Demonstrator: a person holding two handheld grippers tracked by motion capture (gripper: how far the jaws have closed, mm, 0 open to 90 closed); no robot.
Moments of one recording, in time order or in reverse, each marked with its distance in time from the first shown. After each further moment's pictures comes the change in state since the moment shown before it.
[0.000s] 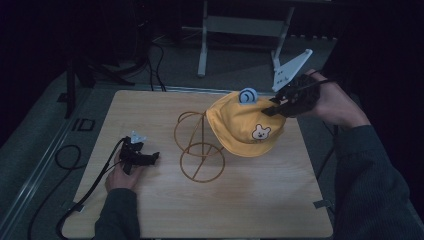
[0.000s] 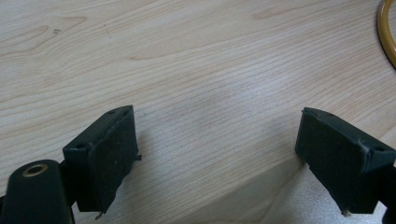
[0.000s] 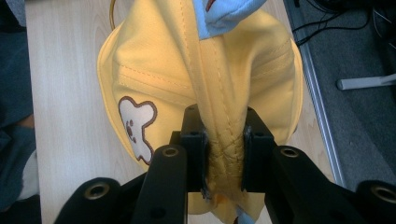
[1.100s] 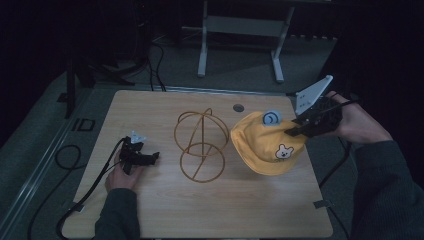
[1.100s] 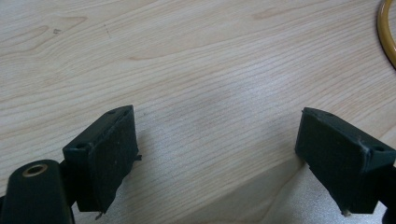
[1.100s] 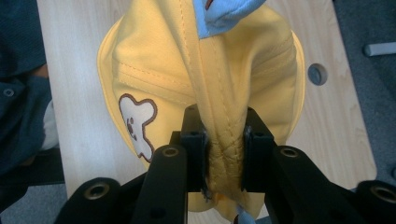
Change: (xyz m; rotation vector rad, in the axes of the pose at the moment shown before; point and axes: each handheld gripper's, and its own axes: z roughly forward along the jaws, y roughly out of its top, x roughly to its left) left arm 0.000 0.000 0.000 -0.001 -0.002 -0.004; right arm 0.016 -0.070 0.001 0.088 0.049 0.032
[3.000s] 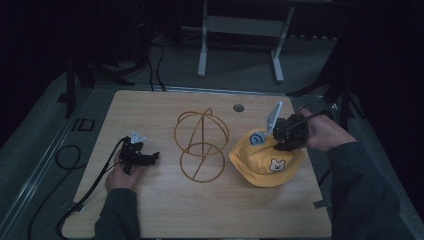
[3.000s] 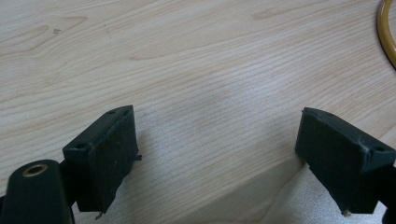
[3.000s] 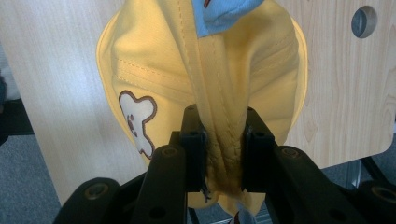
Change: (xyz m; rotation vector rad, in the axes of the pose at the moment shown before) left arm 0.000 0.000 0.000 0.000 0.000 0.003; right arm 0.014 0.017 0.076 0.325 -0.004 -0.077
